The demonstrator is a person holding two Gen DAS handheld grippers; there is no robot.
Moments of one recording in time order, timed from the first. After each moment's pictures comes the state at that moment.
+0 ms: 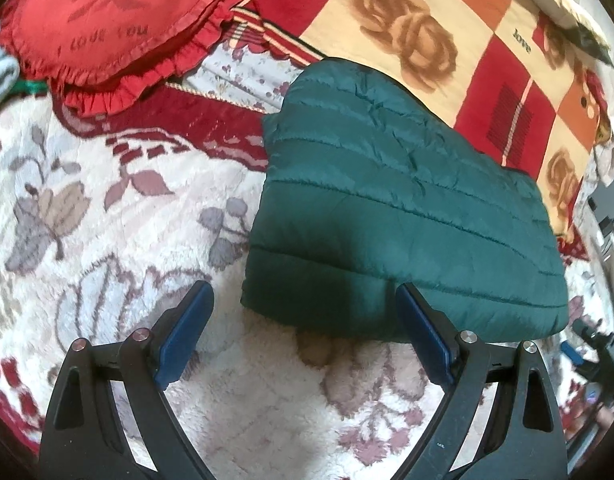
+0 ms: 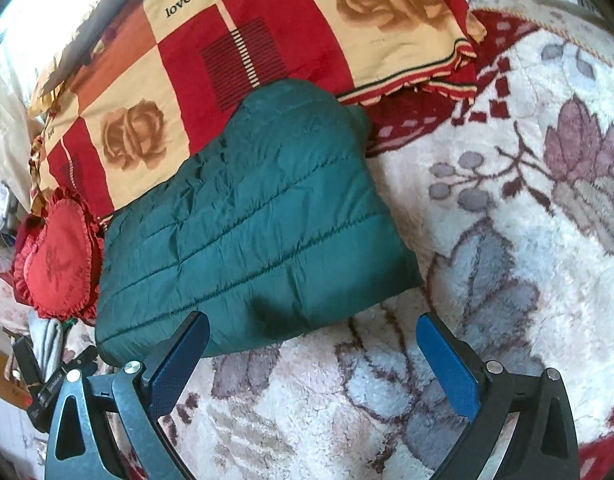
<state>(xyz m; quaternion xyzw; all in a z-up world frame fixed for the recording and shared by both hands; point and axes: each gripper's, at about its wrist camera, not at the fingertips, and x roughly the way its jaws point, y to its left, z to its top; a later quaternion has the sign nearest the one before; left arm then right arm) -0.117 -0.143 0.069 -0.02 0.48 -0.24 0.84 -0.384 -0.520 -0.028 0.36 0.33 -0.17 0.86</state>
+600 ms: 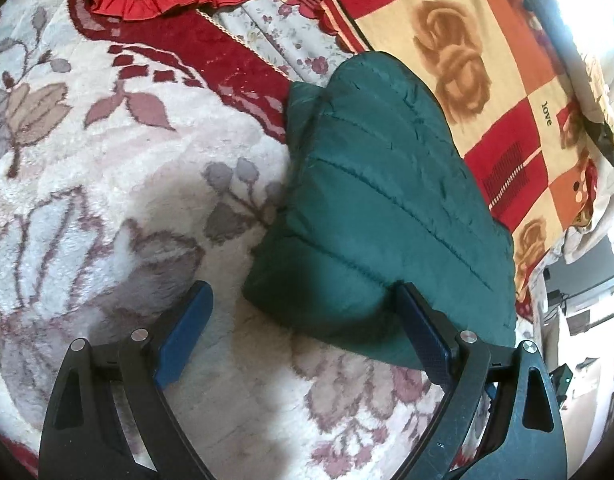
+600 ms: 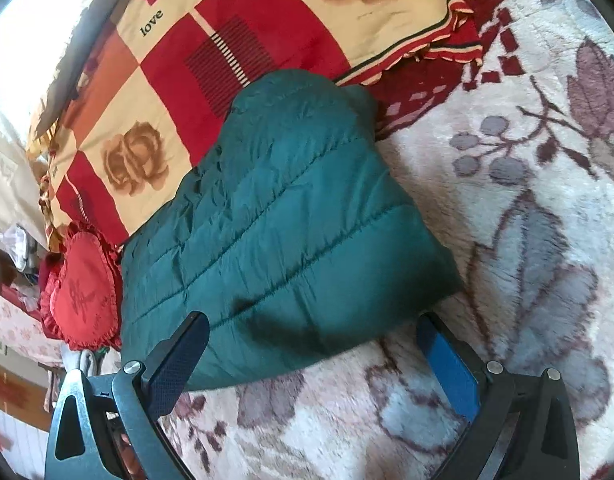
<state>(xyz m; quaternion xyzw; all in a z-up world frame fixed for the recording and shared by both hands) -0.089 -0.120 0.038 -0.17 0.54 -0.25 0.79 -0.363 -0.532 -0.048 0.43 0.30 -0.13 0.84</state>
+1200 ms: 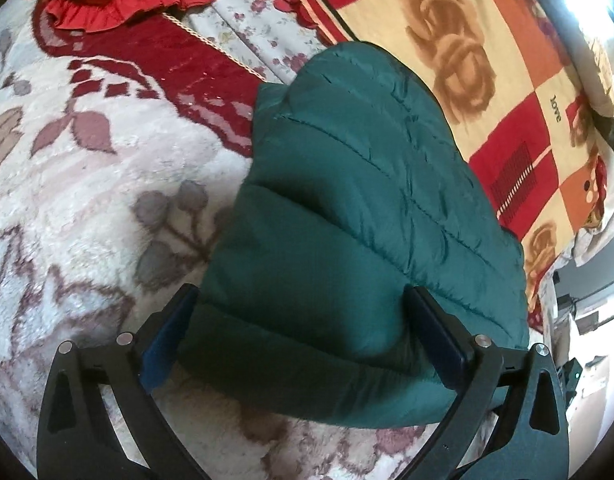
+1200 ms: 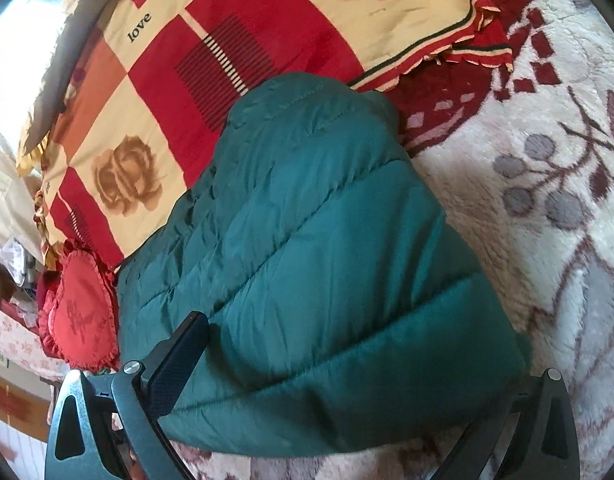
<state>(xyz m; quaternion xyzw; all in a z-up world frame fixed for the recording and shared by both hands) -0.065 -0.161 0.030 -0.15 0.53 -0.25 0.80 -0.323 -0.547 -0.052 0.43 0.28 -0.14 0.84</state>
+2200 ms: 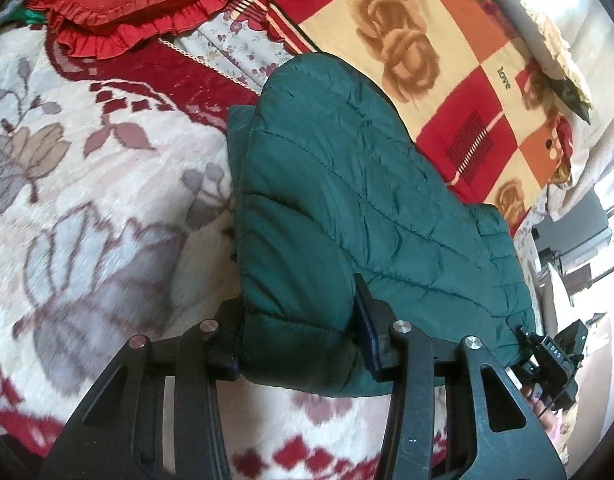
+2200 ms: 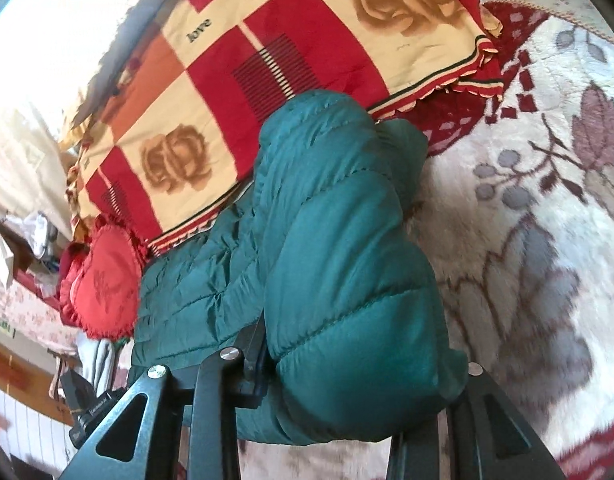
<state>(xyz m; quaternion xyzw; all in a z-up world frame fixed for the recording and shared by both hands) -0.126 -0.106 0.081 -0.12 0.52 -0.30 0.79 -0.392 -0.502 -0.007 0.40 0.27 -0.11 0.87</state>
